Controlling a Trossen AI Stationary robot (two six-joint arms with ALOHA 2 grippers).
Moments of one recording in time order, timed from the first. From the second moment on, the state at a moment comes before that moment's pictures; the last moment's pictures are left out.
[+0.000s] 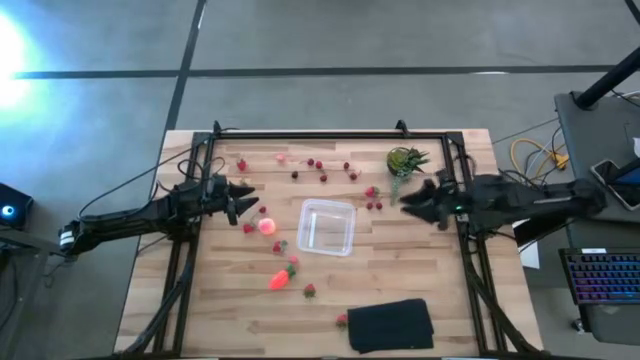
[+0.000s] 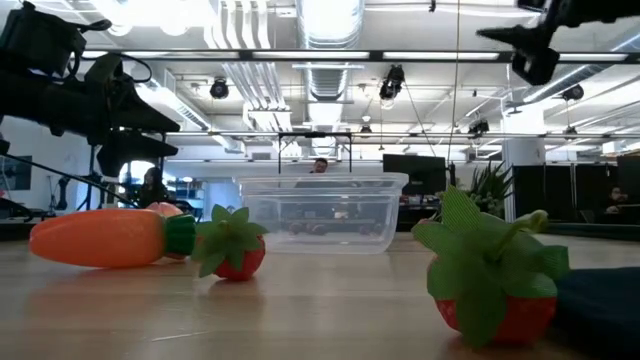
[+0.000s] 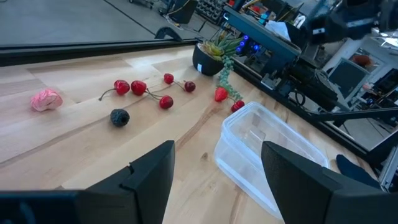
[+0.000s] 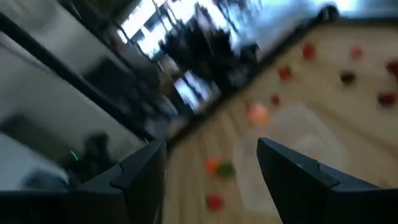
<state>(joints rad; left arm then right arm) 0.29 0.25 0.03 -0.02 -0.06 -0.49 0.09 0.59 0.52 -0.13 0.06 0.74</state>
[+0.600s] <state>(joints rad) 0.29 0.25 0.03 -0.02 -0.06 -0.49 0.37 1.36 1.21 -0.89 0.03 1.28</state>
